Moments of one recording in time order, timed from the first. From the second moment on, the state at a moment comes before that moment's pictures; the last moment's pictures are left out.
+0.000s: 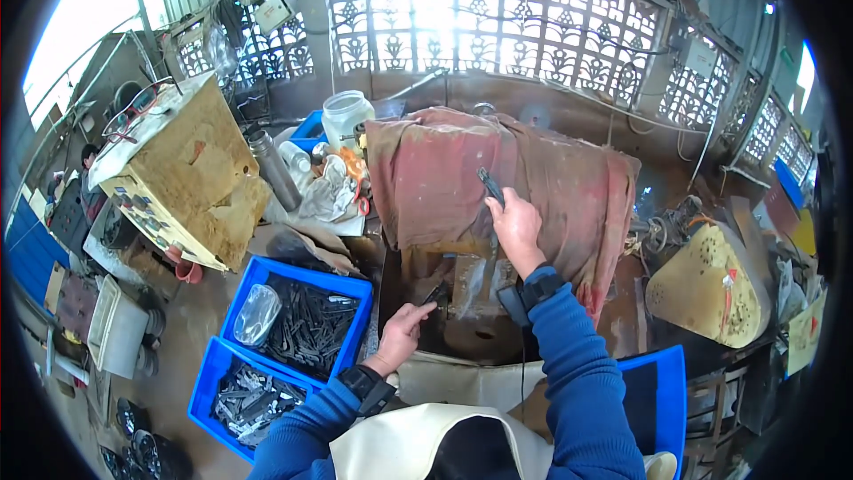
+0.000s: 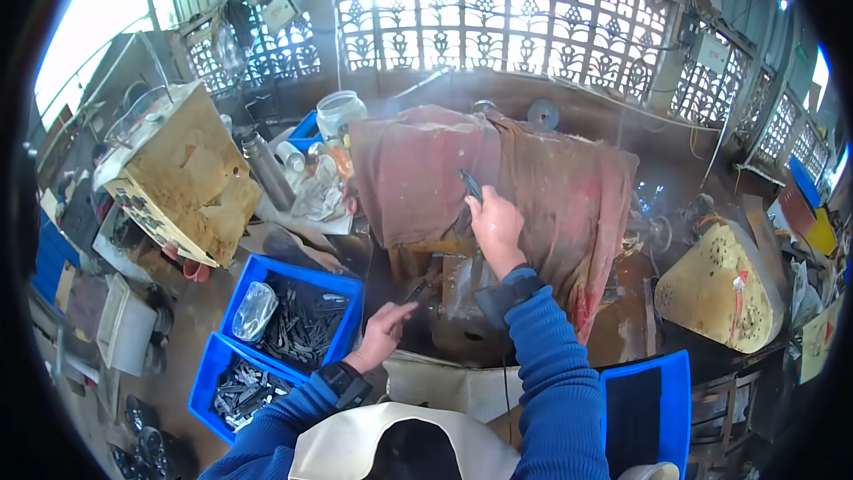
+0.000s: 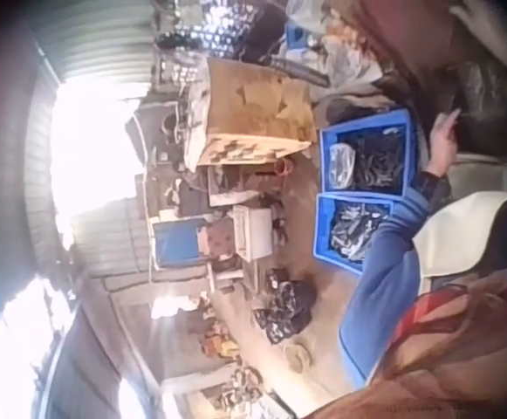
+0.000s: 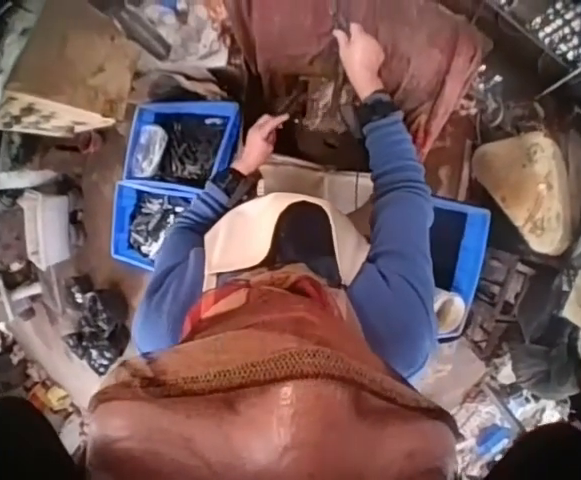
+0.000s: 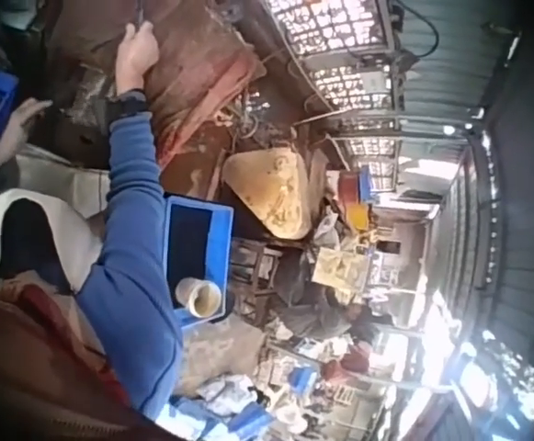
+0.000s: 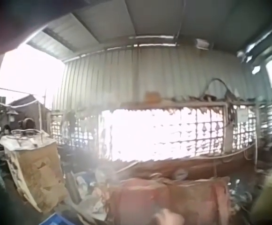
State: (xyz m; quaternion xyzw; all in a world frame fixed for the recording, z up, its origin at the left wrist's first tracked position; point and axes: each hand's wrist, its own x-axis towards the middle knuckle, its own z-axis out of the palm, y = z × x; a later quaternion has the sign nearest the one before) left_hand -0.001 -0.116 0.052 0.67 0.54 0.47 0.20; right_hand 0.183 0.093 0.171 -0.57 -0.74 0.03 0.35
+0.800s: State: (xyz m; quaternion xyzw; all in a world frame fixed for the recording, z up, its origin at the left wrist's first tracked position) left_hand 0.013 -0.106 0.048 0.65 0.69 0.31 0.10; right_hand 0.184 0.107 0.173 -0.52 -0.77 -0.02 0.38
